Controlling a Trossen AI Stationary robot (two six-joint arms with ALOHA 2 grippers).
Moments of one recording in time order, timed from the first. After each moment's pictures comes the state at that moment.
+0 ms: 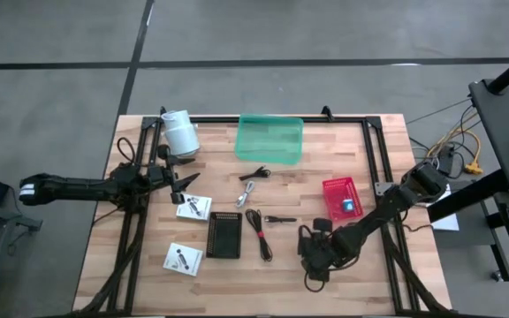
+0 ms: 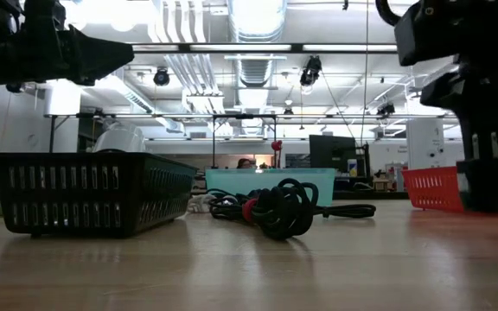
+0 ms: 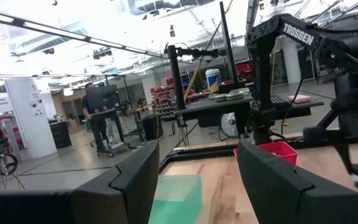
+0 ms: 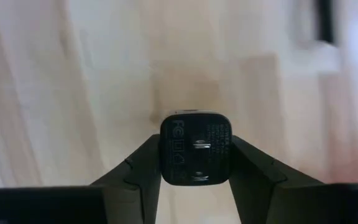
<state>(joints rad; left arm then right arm) 0.09 0.44 0.01 0.65 -0.16 0.25 0.62 1.76 1.12 -0.79 0.19 0.80</state>
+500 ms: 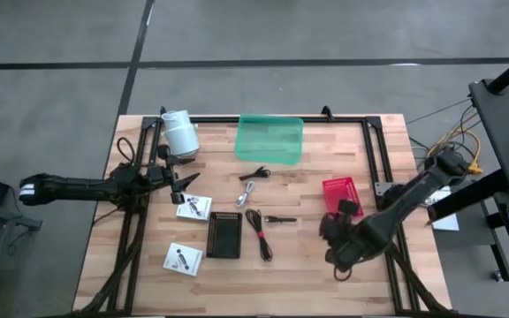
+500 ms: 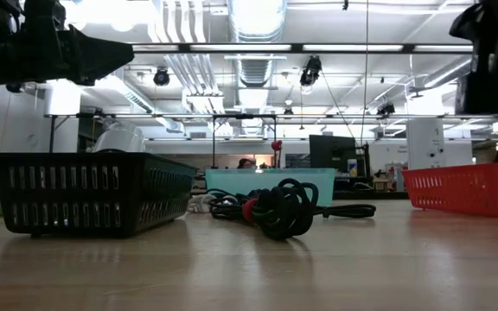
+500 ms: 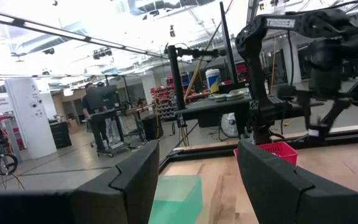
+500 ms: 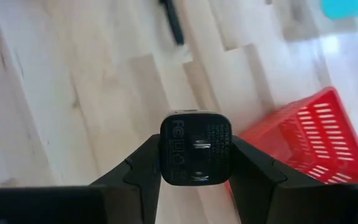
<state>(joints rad) 0.09 0.44 0.01 0.65 -0.16 0.25 0.68 1.50 1.14 -1.15 0.43 0.98</state>
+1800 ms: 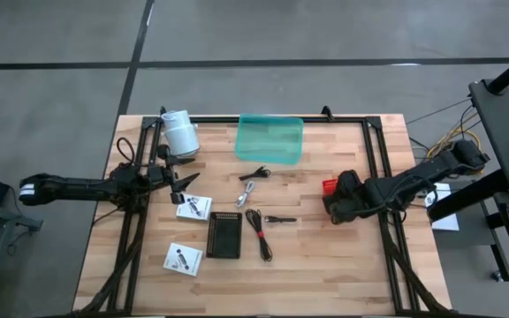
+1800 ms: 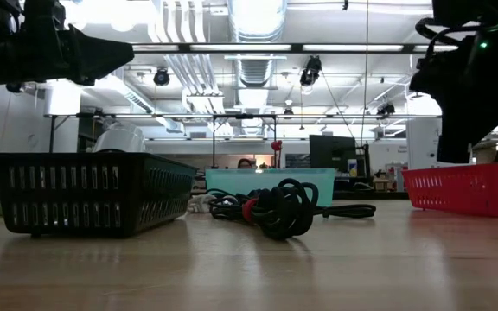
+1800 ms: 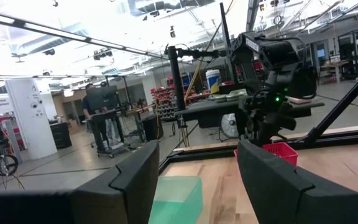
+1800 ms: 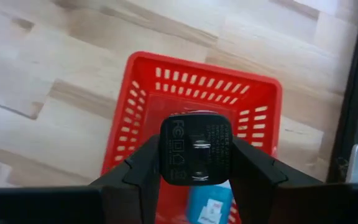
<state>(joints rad) 0.09 0.44 0.01 0.65 -0.16 0.25 0.35 1.23 0.76 -1.14 0.50 1.59</state>
